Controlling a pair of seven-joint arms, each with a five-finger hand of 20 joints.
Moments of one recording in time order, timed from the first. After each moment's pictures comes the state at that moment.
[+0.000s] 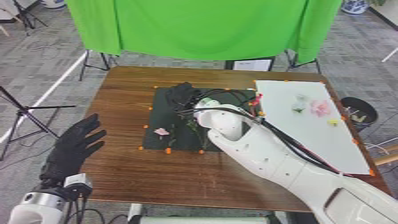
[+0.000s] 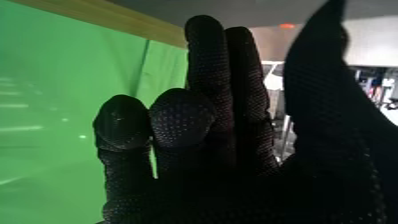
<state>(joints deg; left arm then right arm) 135.1 -52.4 -101.9 -122.7 41.1 9.1 11.7 -48.5 -75.0 30.9 -72.0 -146.0 -4.7 2.0</state>
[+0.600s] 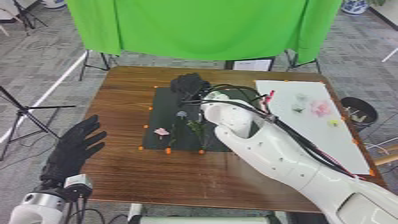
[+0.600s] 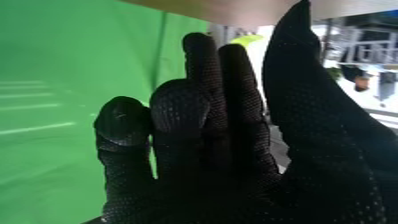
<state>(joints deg) 135.2 -52.8 -102.0 -122.6 41.0 8.8 11.0 -49.9 -70.3 33.8 -81.0 -140.4 -6.2 8.3</state>
